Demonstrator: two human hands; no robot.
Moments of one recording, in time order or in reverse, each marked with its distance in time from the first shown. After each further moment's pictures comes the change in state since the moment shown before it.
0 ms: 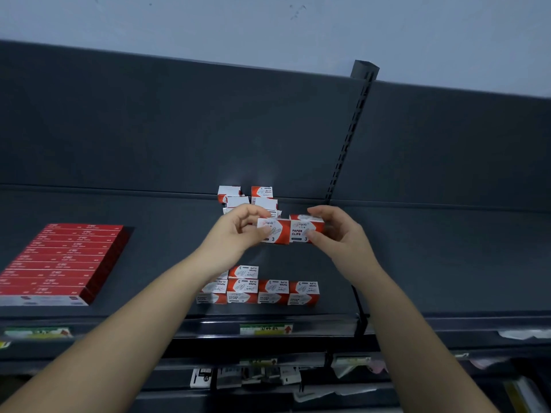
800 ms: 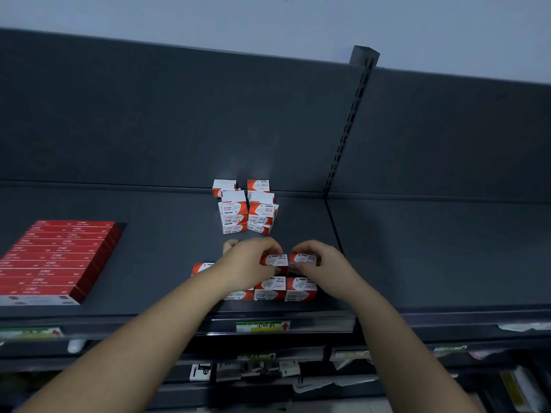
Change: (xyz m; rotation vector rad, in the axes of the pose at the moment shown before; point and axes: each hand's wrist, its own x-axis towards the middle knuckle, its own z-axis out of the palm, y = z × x) left_hand 0.011 -0.048 0.028 0.841 -0.188 -0.033; right_hand 0.001 0.068 0.006 -0.450 -0.173 0.182
